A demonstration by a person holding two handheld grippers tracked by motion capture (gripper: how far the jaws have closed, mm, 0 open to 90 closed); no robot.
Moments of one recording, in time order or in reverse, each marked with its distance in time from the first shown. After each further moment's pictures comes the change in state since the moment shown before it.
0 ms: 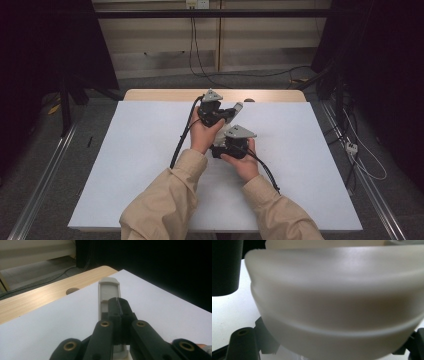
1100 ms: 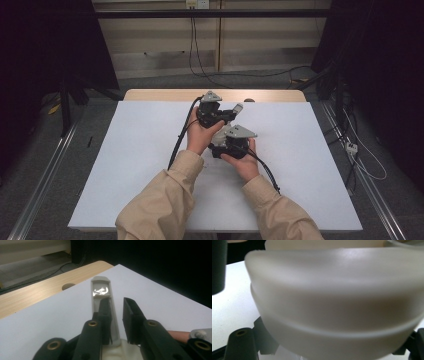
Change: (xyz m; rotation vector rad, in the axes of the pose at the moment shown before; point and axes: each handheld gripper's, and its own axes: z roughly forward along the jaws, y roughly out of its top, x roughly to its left) left arm 0.000 0.000 -0.006 0.038 -0.035 0.011; right arm -0.001 0.000 -0.001 -0.005 -0.004 0.005
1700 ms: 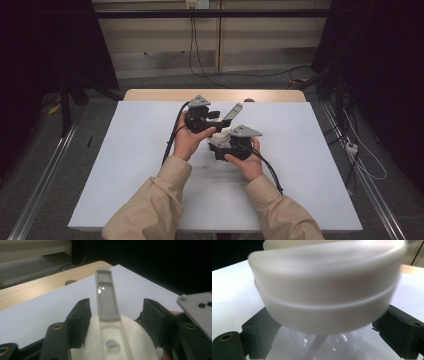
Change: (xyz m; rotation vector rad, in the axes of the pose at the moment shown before) left arm 0.004 -0.017 -0.035 -0.028 -0.015 -0.031; right arm -0.005 0.002 -0.013 0.050 0.018 0.071
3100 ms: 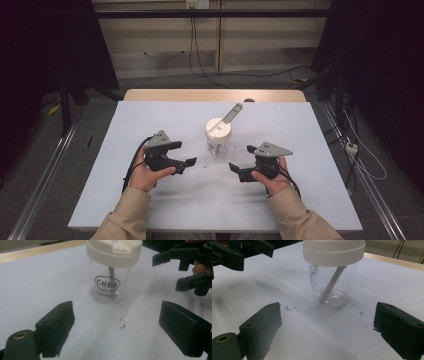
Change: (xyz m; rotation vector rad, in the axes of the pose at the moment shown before) left arm 0.006 -0.098 -0.101 0.065 0.002 0.044; right arm -0.005 -0.024 -0.090 0.009 0.082 -0.041
